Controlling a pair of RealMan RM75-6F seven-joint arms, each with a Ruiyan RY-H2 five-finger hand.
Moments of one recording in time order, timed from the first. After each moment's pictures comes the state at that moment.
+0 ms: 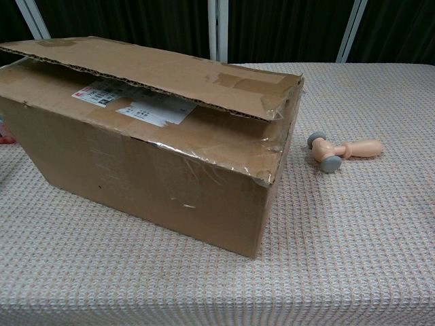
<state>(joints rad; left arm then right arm) -0.12 -1.09 -0.04 -1.63 1.51 1.48 0.05 0.03 -1.10 0.08 -1.68 -1.48 1.55 -0.10</state>
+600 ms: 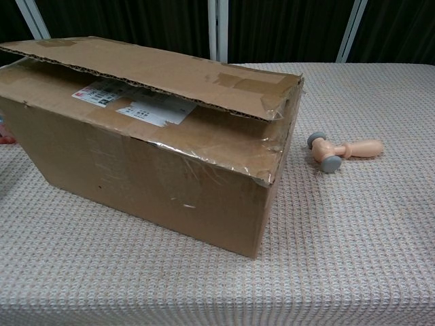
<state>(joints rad) -0.13 -1.10 -0.05 -1.64 1.53 1.49 0.05 0.06 -1.09 0.08 -1.71 -1.53 1.53 -0.11</state>
